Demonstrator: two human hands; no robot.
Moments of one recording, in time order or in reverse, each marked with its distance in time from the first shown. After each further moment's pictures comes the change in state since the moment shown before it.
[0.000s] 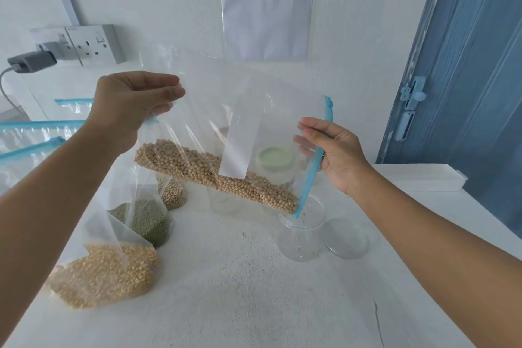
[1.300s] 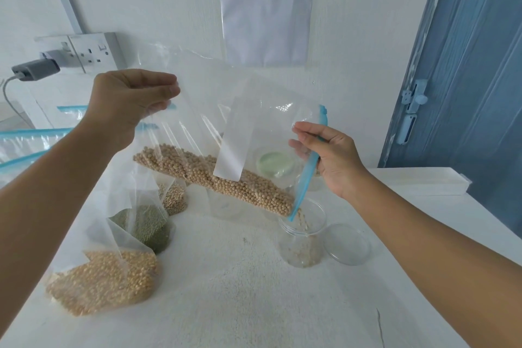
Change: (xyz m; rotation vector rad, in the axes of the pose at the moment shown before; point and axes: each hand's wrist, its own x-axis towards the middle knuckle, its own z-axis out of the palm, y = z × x) left_hand 0.013 0.006 -0.003 0.033 0.013 0.019; right_hand 0.003 0.001 0.007 0.059 -0.023 -0.036
